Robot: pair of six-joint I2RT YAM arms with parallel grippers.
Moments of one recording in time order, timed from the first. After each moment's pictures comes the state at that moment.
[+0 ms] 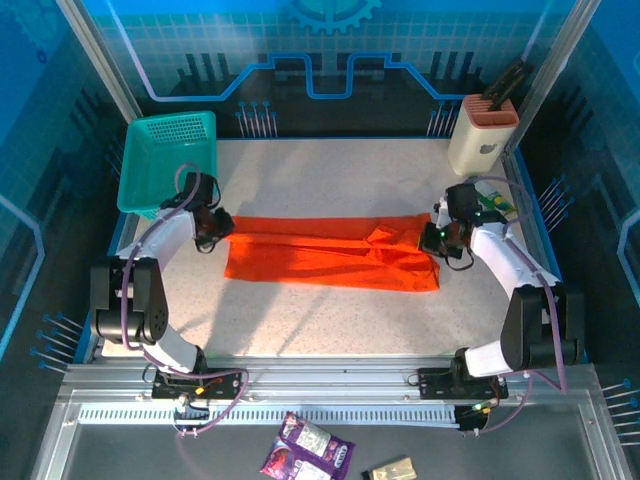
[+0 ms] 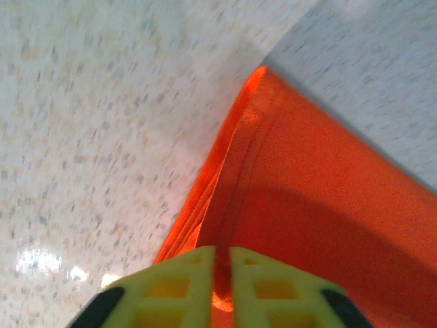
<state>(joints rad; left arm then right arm) 0.02 1.59 1.05 -0.63 0.05 -0.63 0.05 1.42 0.97 -0.75 -0.22 0.34</state>
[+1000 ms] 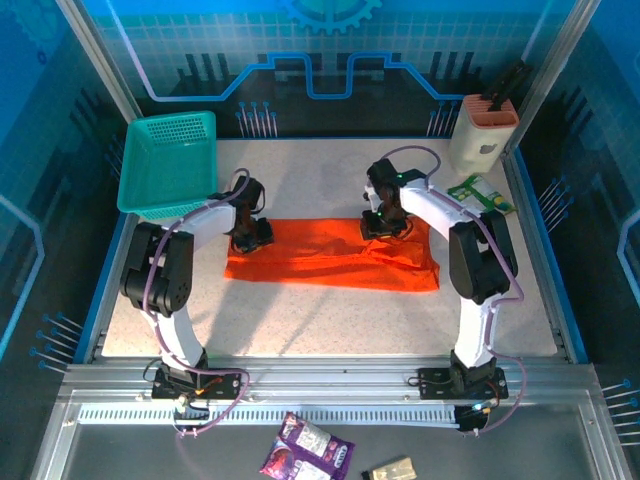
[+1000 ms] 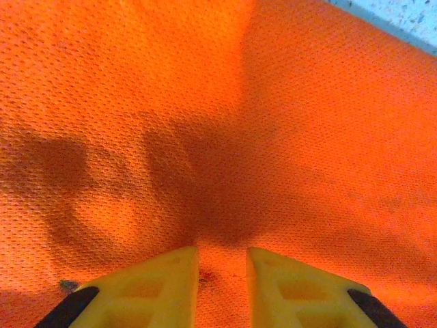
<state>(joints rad) -0.21 1.83 1.18 -0.66 0.14 -0.63 0.39 1.97 1.53 -0.97 -0.10 0.19</state>
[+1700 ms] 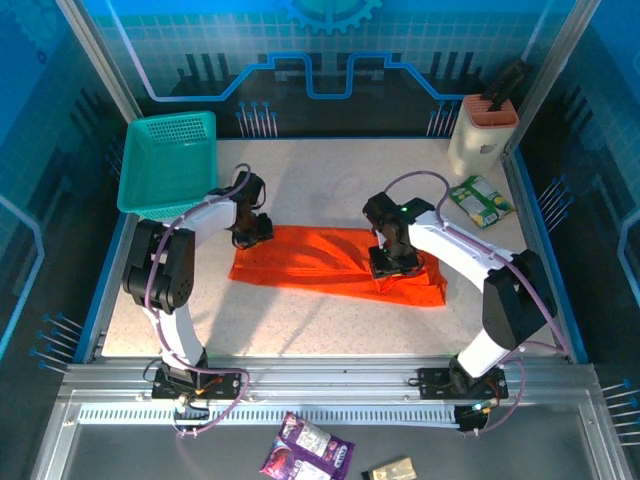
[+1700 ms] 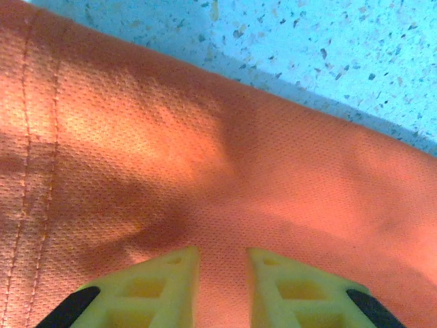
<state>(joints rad) -0.21 1.85 1.24 -0.68 0.12 -0.61 0.53 1.61 1.24 -1.13 -0.02 0.41</state>
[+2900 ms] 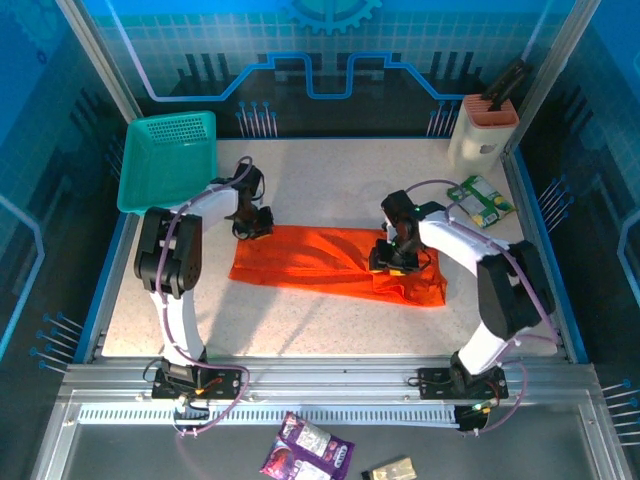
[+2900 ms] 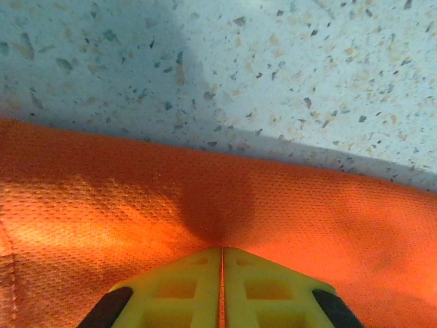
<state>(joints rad) -0.17 1.99 1.38 -0.74 0.20 -0.50 0.38 1.70 1.11 -0.85 -0.25 0.49</state>
